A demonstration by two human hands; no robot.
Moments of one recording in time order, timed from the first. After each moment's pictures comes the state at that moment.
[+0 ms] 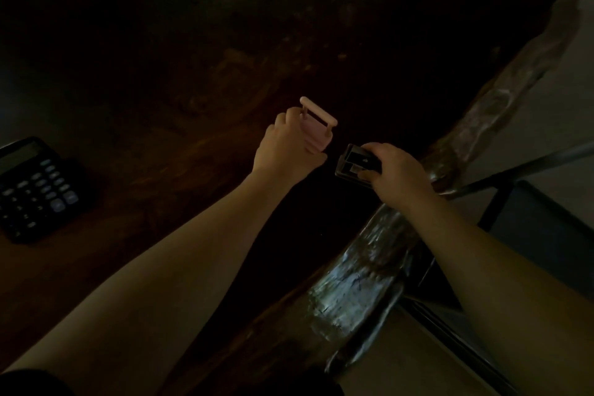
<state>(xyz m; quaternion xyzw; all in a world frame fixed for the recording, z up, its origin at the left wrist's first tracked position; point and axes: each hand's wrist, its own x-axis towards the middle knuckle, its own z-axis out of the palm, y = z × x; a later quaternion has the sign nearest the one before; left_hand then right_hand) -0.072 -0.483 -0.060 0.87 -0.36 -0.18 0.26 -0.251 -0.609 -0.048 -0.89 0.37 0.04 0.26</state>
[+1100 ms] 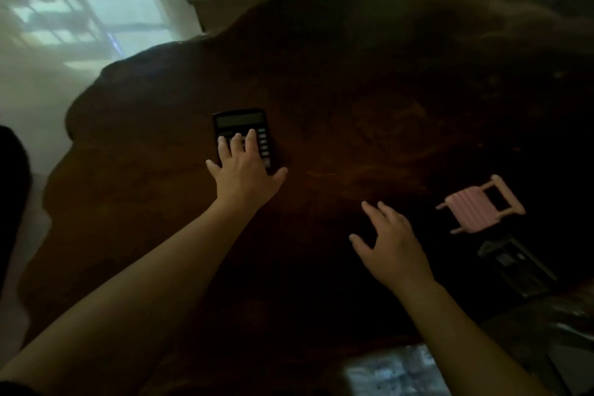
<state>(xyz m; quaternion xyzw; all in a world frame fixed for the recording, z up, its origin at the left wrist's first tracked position) 0.041 -0.164 -0.051 0.99 -0.05 -0.05 0.14 -0.139 -0.390 -0.039 -0.95 0.17 0.13 0.23</state>
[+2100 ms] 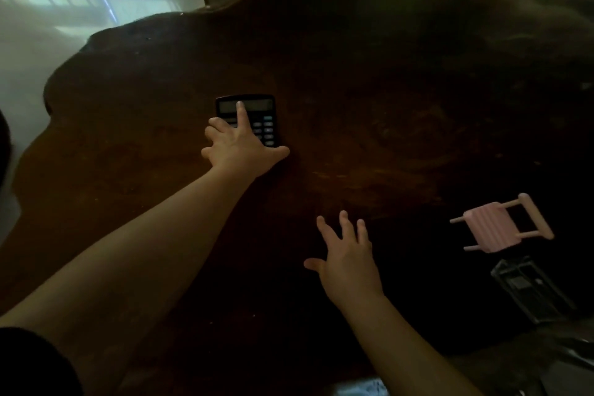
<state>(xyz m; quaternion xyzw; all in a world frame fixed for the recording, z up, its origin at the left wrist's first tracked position) 0.106 -0.161 -0.072 0.97 0.08 -0.17 0.13 -0.103 -0.312 -0.067 -0.93 0.16 0.28 0.17</state>
